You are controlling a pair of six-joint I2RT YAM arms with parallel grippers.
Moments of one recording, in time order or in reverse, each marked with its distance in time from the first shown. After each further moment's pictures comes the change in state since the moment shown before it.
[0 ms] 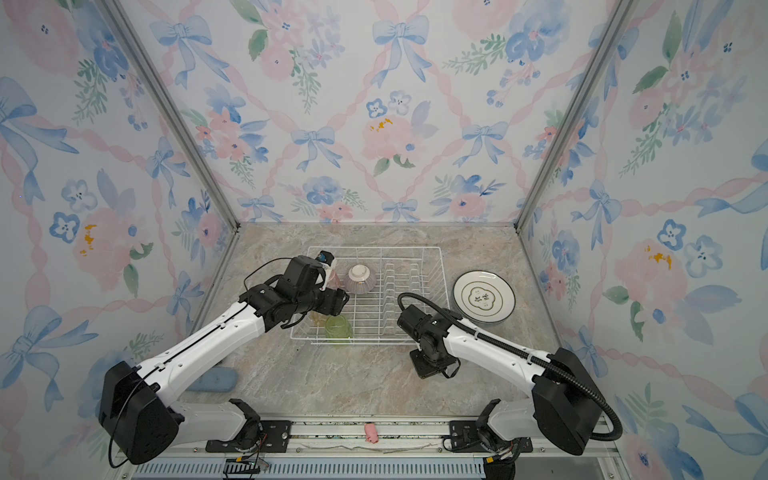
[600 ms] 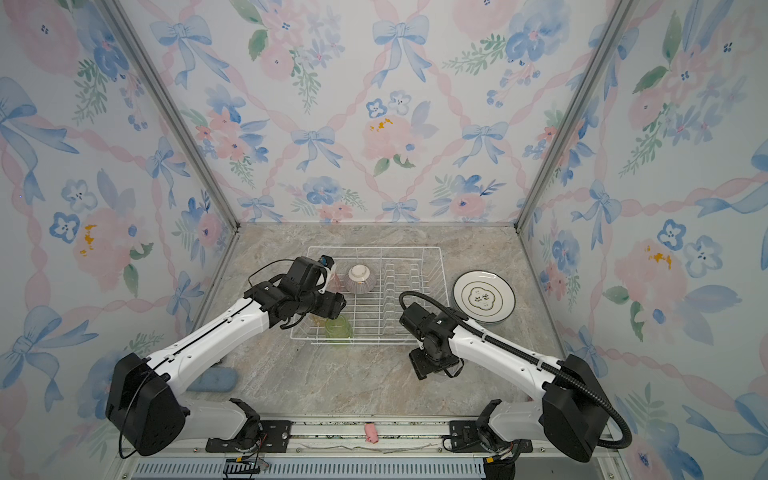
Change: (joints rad) left arm 0.033 0.055 0.000 -0.064 0.006 0.031; right arm 0.002 -0.083 0.044 -0.054 -0.005 -0.038
